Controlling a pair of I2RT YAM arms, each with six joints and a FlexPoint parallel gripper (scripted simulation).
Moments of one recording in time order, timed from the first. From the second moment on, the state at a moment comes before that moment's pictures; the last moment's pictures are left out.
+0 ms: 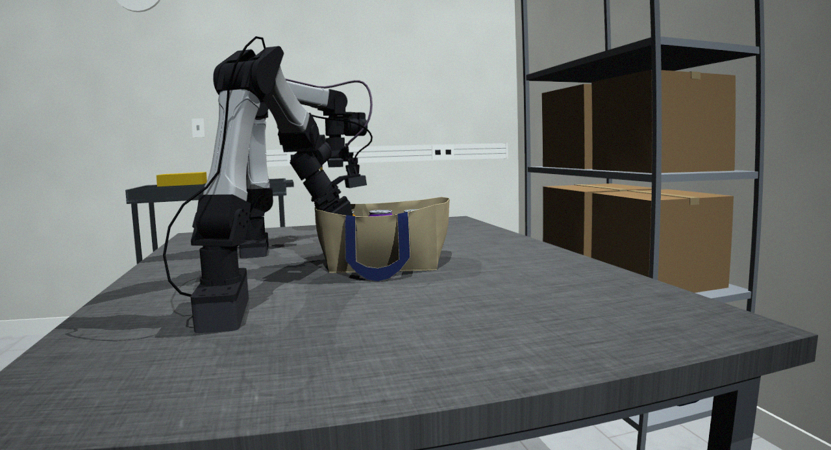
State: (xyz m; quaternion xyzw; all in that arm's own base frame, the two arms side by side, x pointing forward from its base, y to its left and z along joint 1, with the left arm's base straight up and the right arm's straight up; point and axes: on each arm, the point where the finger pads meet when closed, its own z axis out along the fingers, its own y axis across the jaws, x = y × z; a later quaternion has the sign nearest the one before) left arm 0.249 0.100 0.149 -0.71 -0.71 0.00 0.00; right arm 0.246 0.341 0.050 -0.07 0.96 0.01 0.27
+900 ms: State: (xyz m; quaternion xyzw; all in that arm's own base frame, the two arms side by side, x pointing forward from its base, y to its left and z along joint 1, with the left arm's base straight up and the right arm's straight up) left arm 0.249 0.100 0.149 -0.71 -0.71 0.00 0.00; right arm 0.246 0.345 0.091 -0.07 0.96 0.02 0.27
